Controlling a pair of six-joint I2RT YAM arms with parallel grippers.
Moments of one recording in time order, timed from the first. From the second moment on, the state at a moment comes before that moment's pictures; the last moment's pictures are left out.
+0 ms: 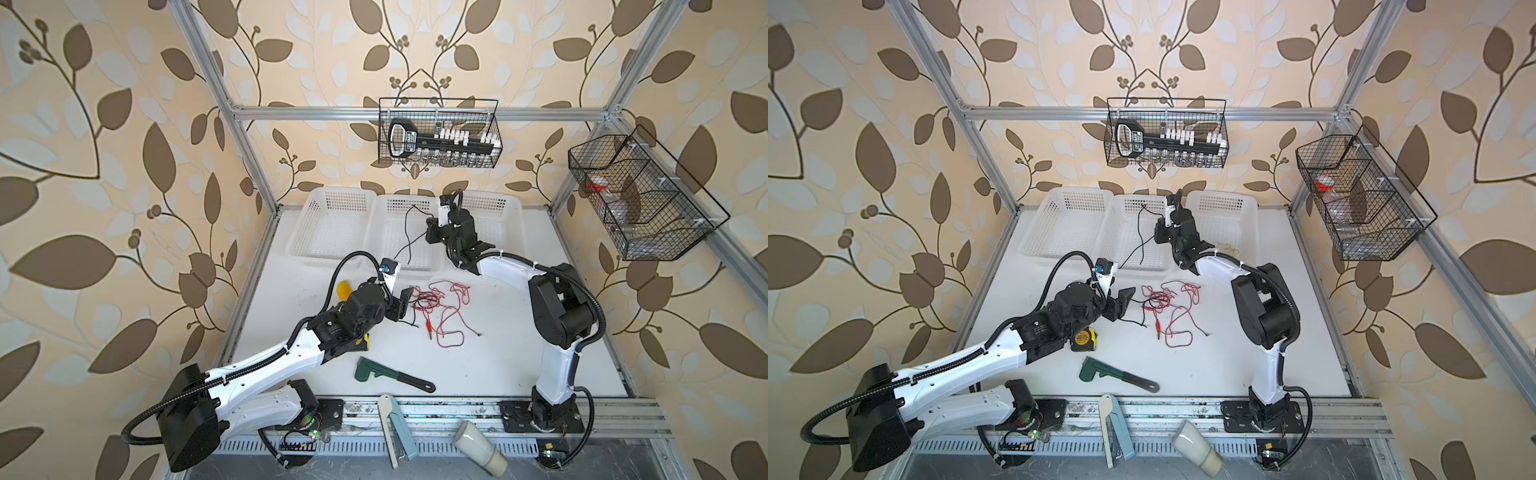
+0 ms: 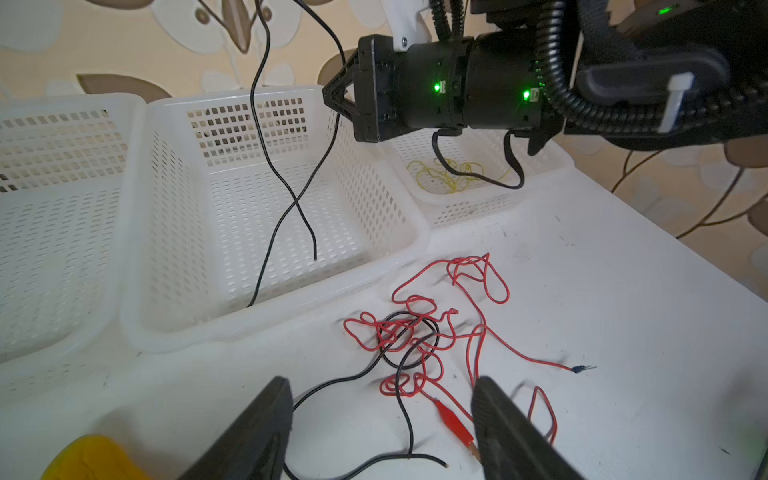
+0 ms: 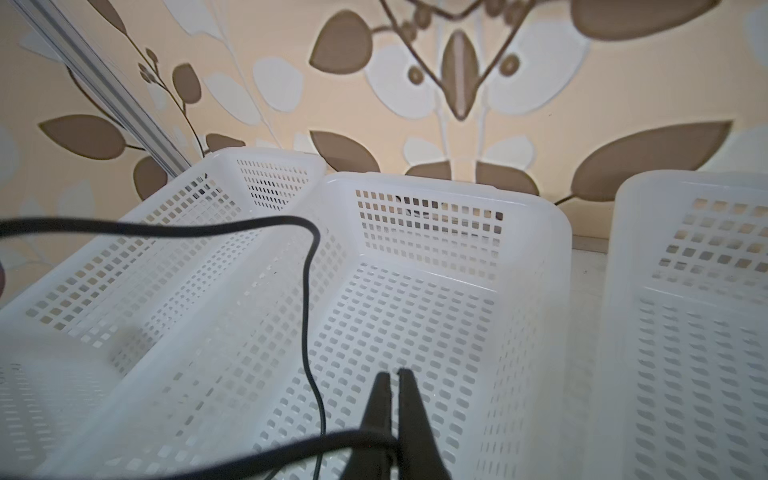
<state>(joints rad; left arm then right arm) -0.85 1.05 0.68 -0.01 -0.24 -0.24 0.44 1.97 1.38 0.26 0.06 0.22</state>
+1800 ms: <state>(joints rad) -0.85 1.70 1.04 -0.24 -0.13 -0.27 0.42 1.19 0.63 0.11 -0.04 0.32</state>
